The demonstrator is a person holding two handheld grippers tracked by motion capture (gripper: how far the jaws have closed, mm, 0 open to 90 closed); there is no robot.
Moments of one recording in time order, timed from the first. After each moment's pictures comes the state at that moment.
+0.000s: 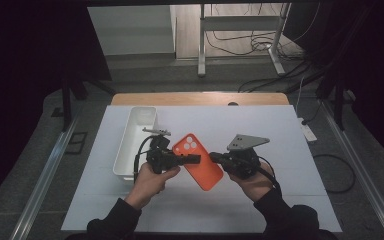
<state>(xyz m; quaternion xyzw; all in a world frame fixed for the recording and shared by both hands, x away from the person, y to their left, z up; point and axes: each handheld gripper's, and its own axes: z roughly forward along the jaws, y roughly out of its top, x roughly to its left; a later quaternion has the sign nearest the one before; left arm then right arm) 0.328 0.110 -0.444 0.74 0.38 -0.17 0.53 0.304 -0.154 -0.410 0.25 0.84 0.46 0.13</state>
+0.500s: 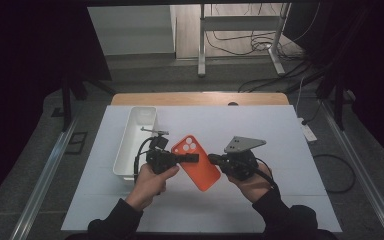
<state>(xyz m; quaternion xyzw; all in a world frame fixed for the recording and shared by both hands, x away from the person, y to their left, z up) 0.329 0.112 -0.449 0.71 0.41 -0.21 0.53 0.303 -0.150 -0.415 0.25 0.85 0.46 0.13</state>
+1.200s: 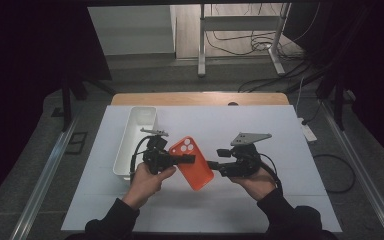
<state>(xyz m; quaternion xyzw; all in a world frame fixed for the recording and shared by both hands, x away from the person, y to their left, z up) 0.326 0.118 -0.443 0.76 0.38 -0.15 0.50 0.317 -0.164 -0.418 0.30 0.83 0.47 0.06</state>
